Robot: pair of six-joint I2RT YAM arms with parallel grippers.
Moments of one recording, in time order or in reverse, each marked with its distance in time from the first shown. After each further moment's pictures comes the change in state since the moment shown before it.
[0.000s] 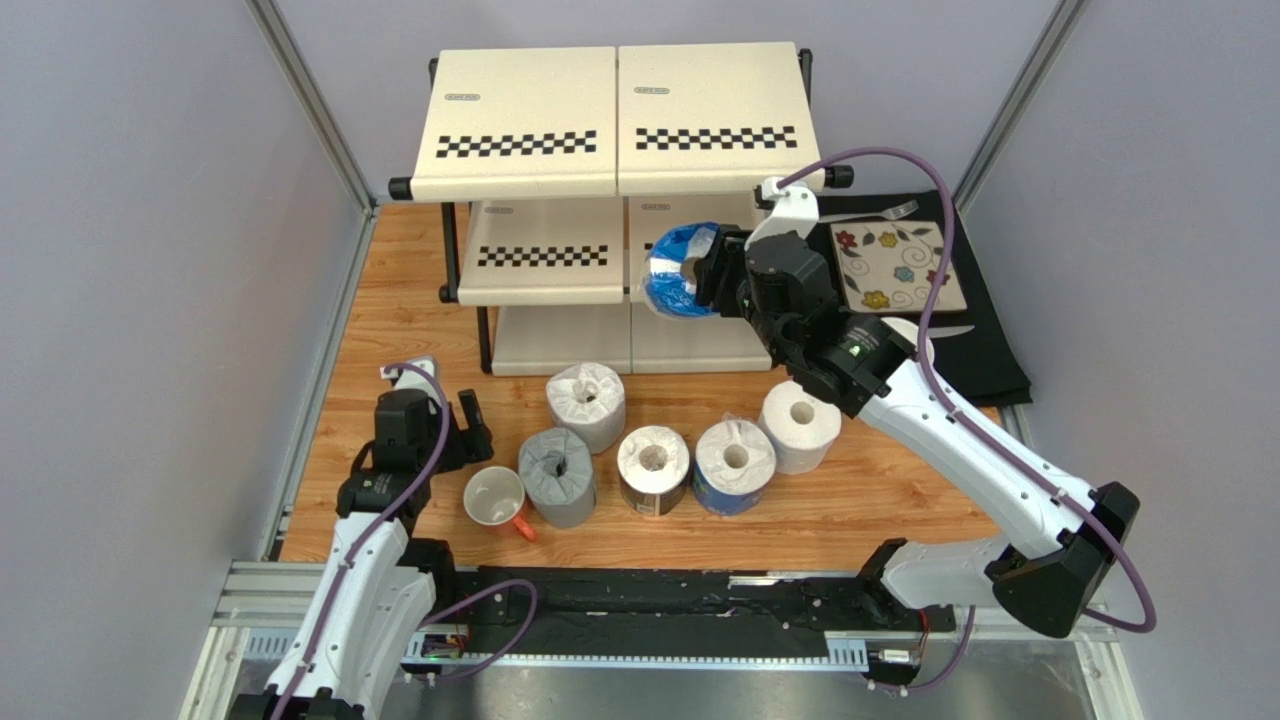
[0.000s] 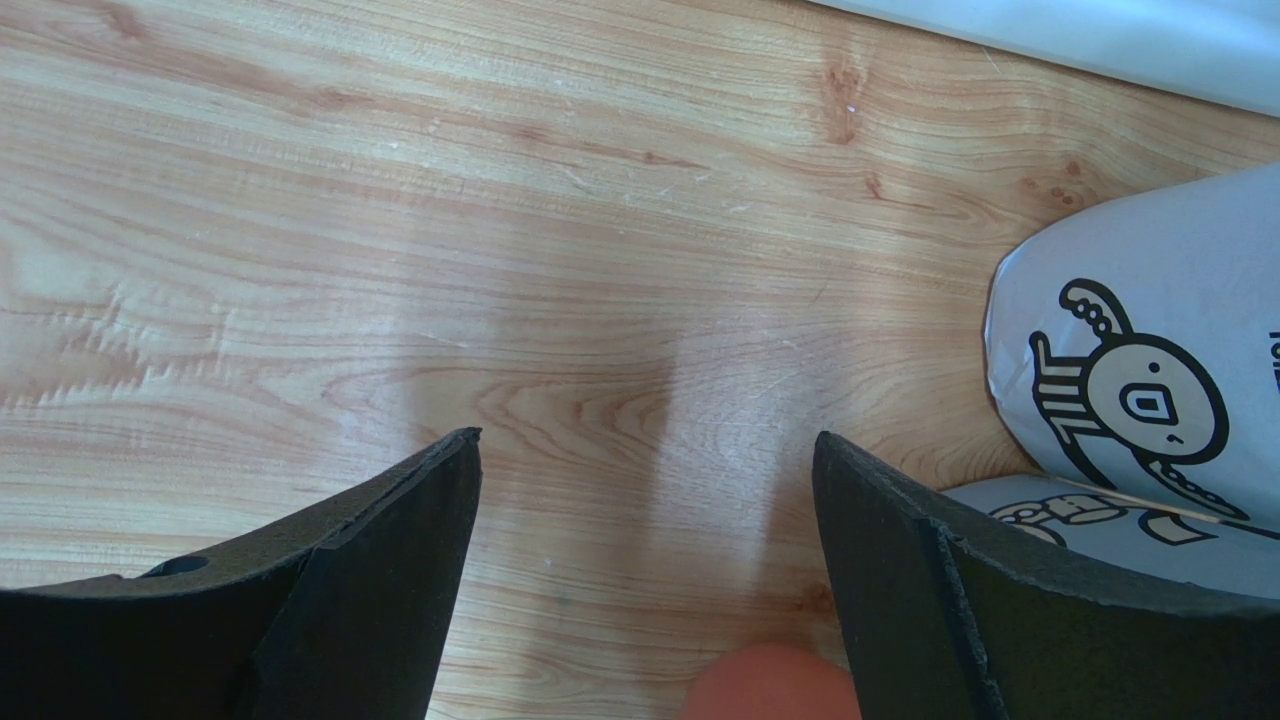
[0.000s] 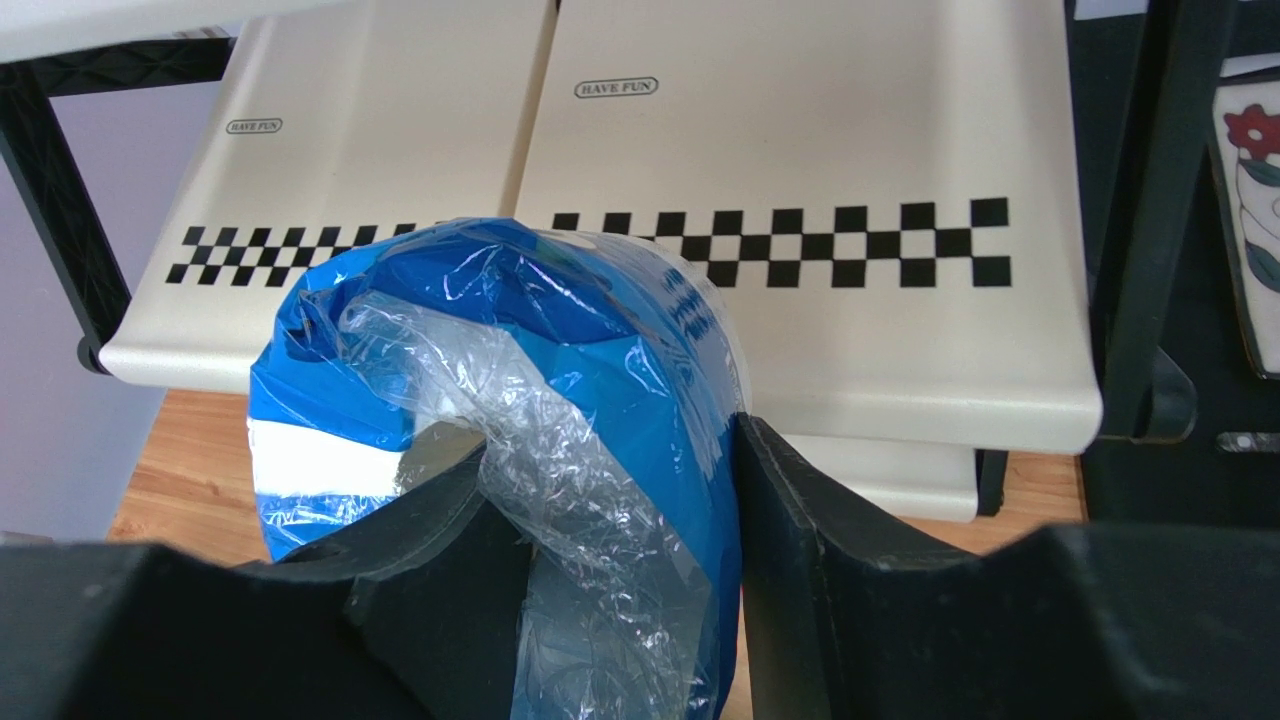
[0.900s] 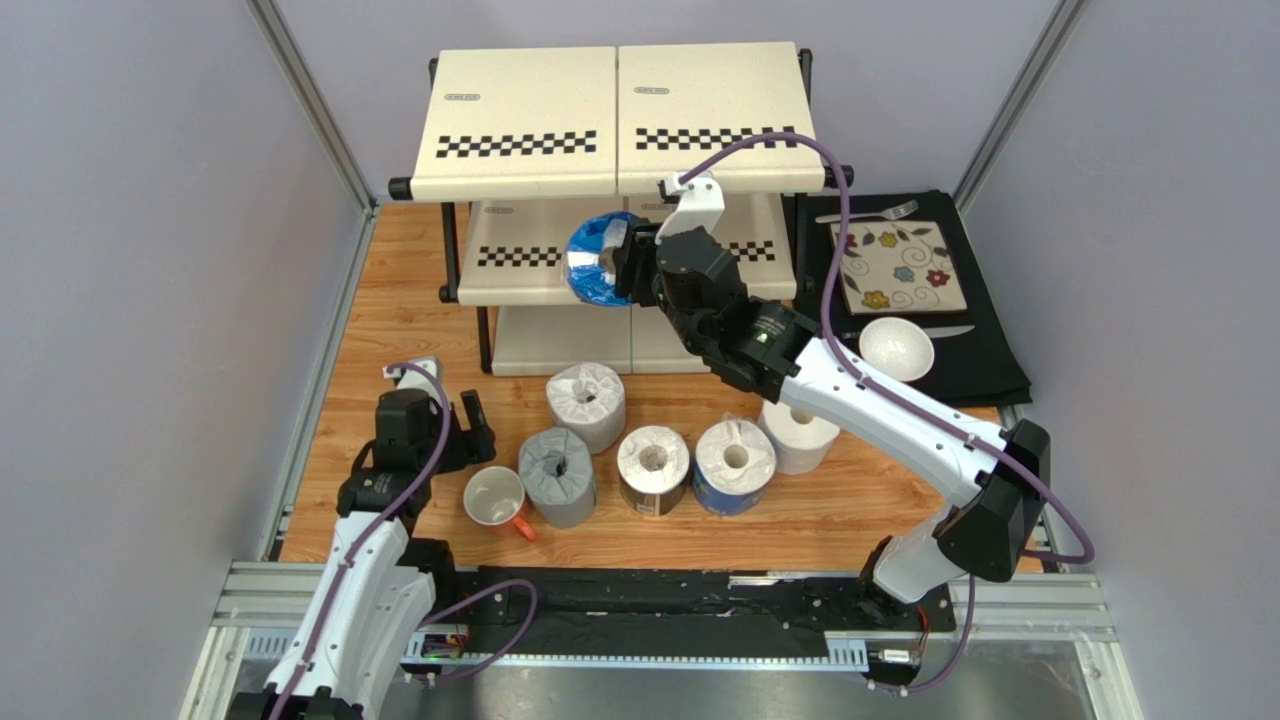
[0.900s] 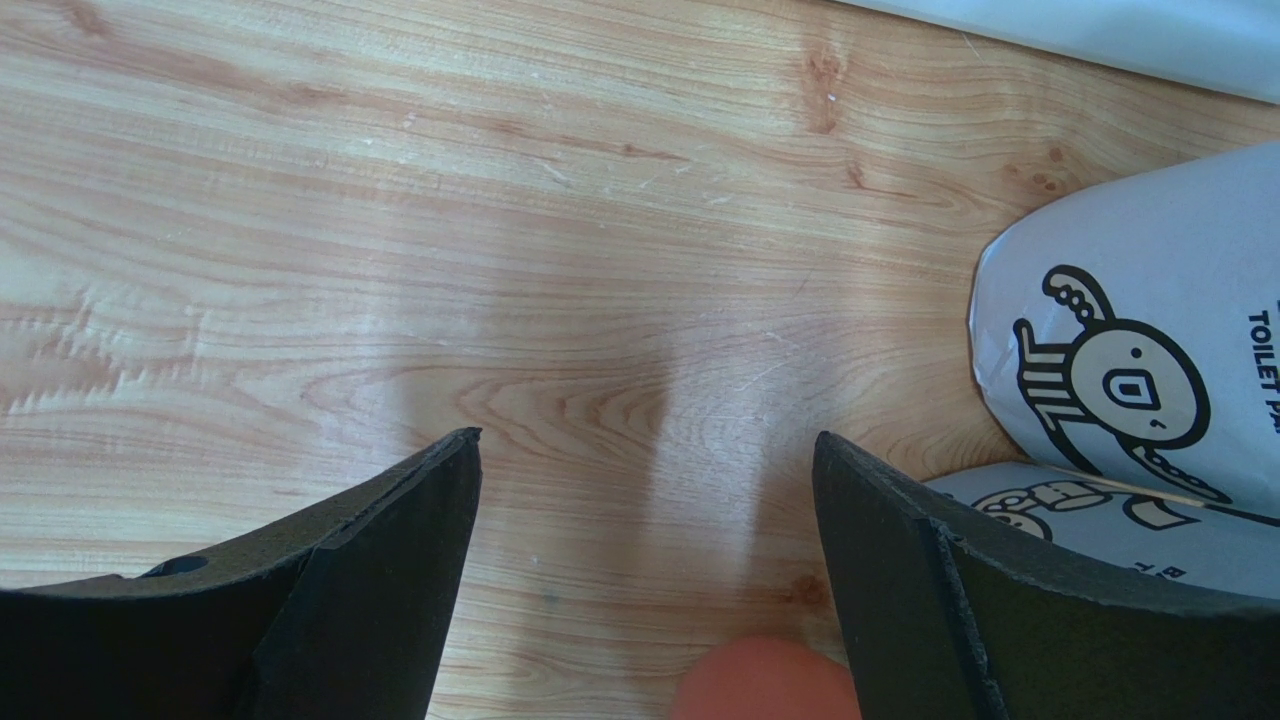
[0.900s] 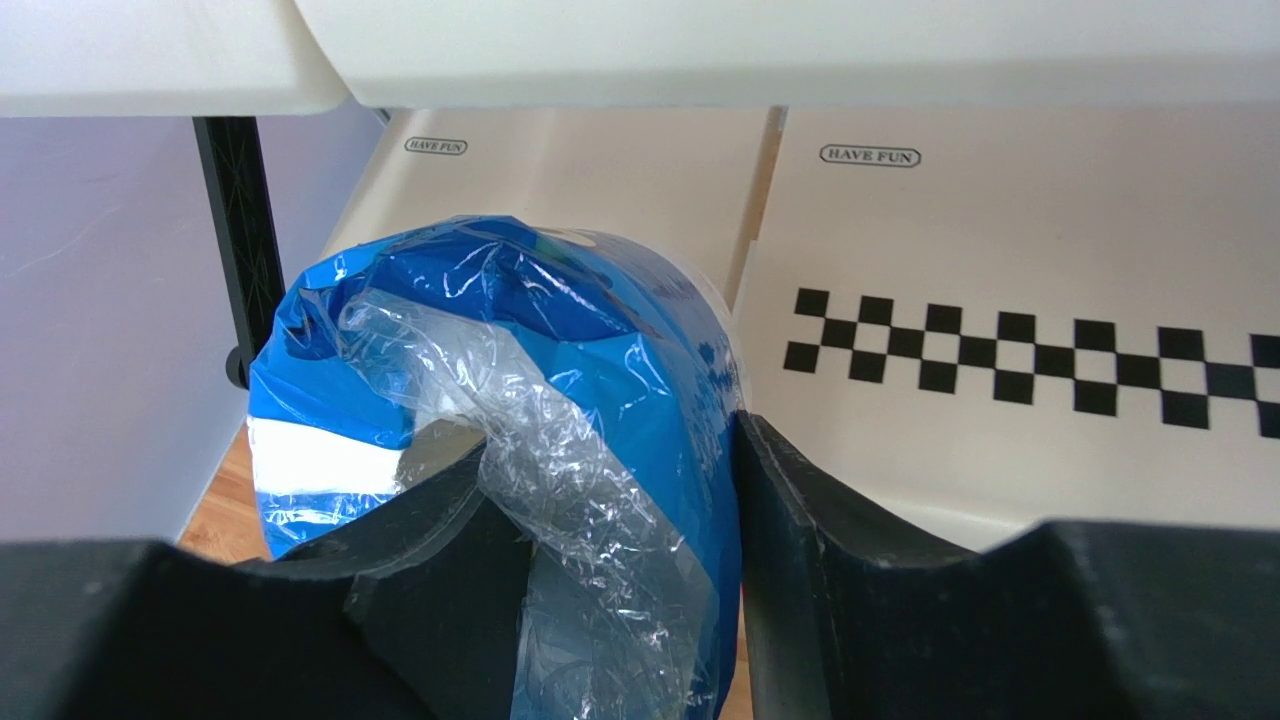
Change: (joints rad) left arm -0.005 0.004 0.000 0.000 0.020 0.000; right arm 0.138 0.241 0.145 0.190 0.053 -0.056
